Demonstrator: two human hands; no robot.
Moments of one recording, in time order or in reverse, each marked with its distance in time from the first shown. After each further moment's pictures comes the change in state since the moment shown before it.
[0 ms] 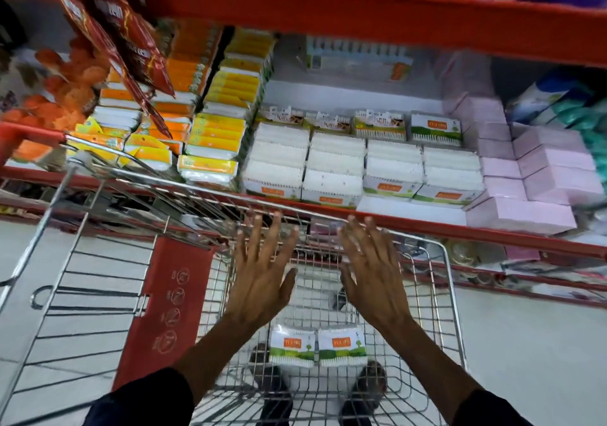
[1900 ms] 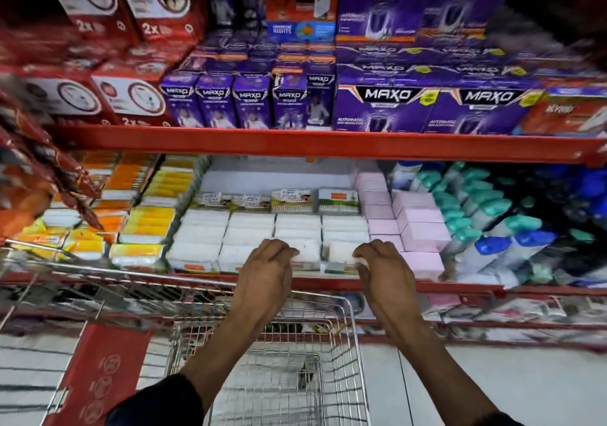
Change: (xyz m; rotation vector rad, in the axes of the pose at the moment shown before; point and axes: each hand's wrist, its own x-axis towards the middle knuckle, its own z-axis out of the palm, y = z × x) left_hand 0.118 0.174 -0.087 -0.164 0.193 0.149; right_hand 0.002 0.135 -0.160 0.069 0.203 0.274
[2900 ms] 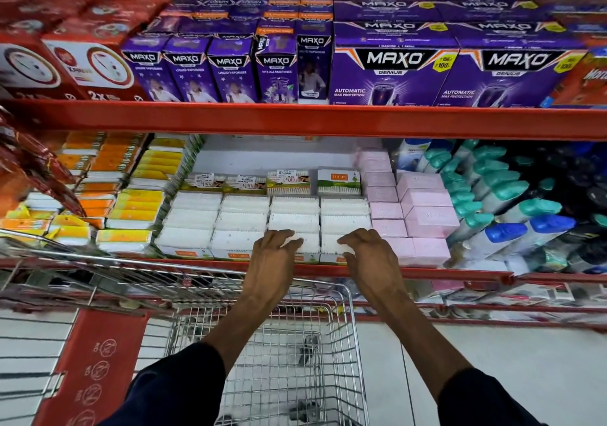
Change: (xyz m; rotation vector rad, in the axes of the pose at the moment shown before) left_hand 0.014 -0.017 0.067 0.128 -0.179 -0.126; right_hand 0.022 0.021 0.045 0.040 -0.126 -0.082
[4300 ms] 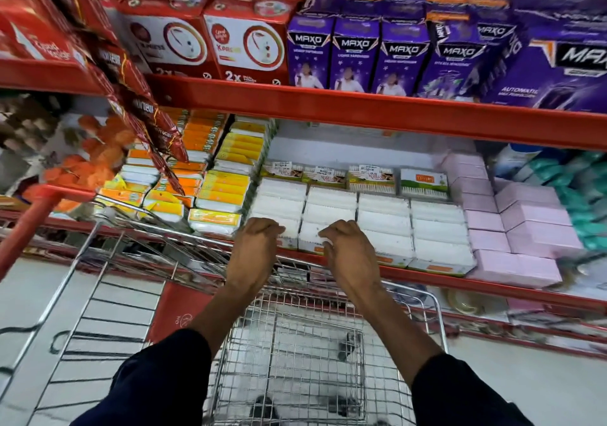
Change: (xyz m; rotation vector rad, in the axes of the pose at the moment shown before) left_hand -0.038 -0.179 -0.059 -0.055 0.132 -0.128; right_hand 0.050 -0.170 0.097 0.042 0.003 -0.162
